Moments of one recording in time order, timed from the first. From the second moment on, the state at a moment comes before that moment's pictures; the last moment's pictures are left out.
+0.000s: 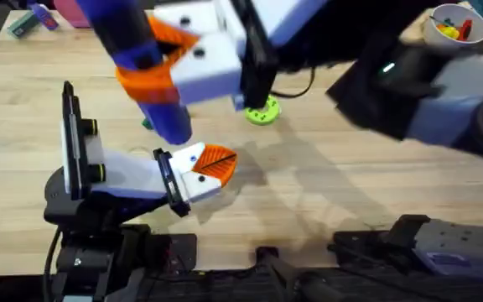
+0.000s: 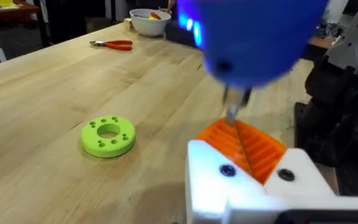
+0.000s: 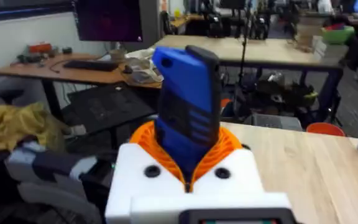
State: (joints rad) left arm -0.03 0.01 0.01 -0.12 1.13 -0.03; right arm 0.76 1.39 1.01 0.62 -1.02 0.16
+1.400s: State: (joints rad) left arm -0.03 0.01 0.01 -0.12 1.13 -0.03; right arm 0.23 1.84 1.44 -1.00 0.00 -1.11
